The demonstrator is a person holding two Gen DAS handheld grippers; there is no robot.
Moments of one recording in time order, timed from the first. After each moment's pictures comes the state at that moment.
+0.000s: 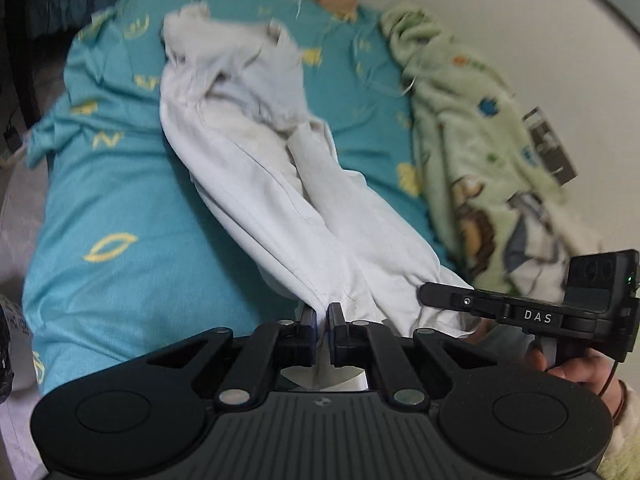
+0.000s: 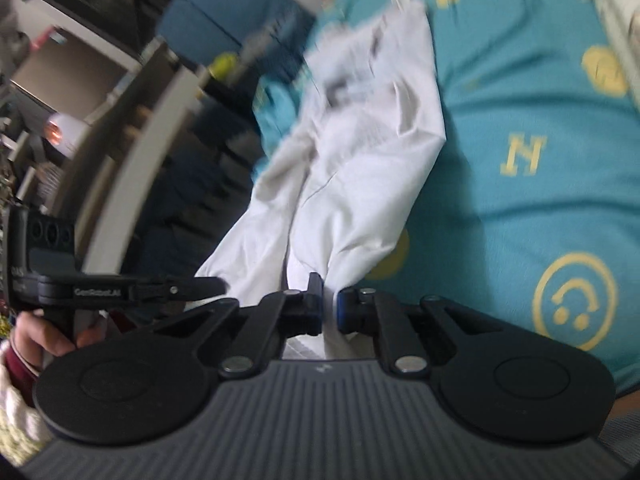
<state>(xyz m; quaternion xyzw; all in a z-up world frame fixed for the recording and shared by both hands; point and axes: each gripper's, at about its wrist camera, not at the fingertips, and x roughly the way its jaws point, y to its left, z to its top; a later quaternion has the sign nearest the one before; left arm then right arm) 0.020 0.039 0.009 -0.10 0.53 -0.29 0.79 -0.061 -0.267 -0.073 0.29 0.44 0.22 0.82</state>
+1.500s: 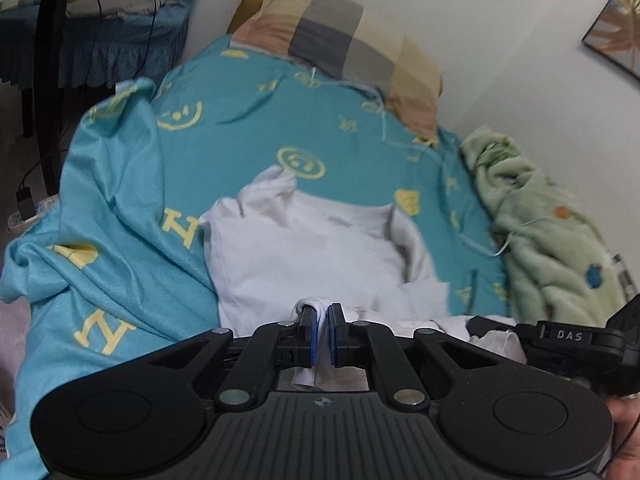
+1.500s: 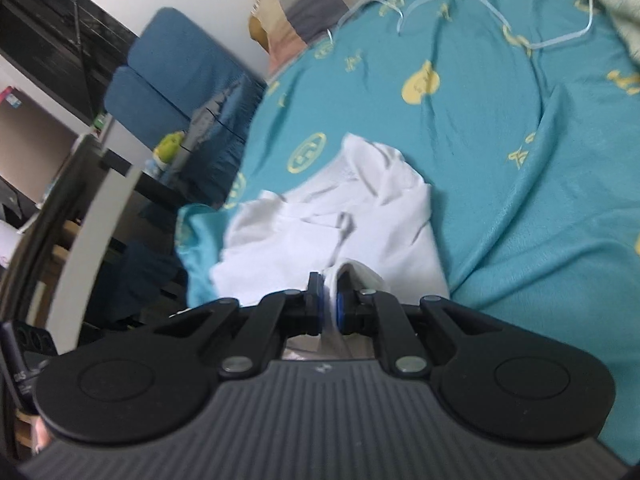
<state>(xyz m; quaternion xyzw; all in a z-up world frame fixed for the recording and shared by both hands) 0.242 0.021 -0.108 -0.16 0.43 -0.18 0.87 0.185 -0.295 -0.137 0.31 0.41 0.15 0.85</state>
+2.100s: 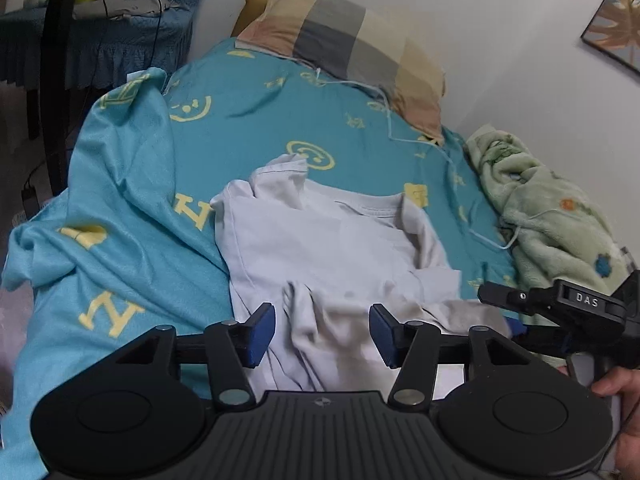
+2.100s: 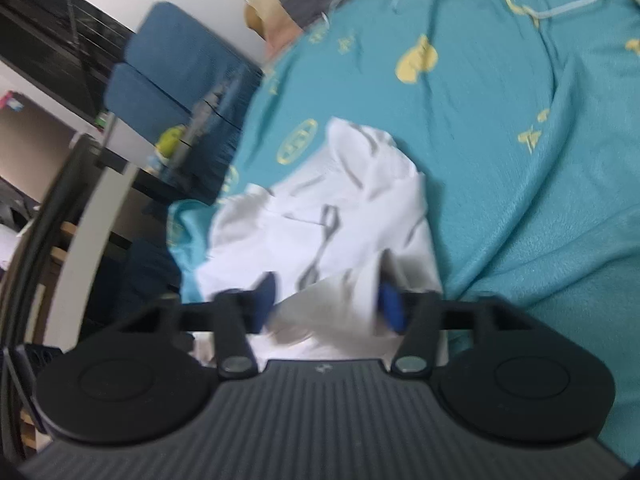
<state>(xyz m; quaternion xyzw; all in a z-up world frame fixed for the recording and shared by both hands) 0.208 0.030 -0.117 -0.16 0.41 -0.18 0.88 0.194 -0.303 -0.157 0.33 0.41 0.17 0.84</state>
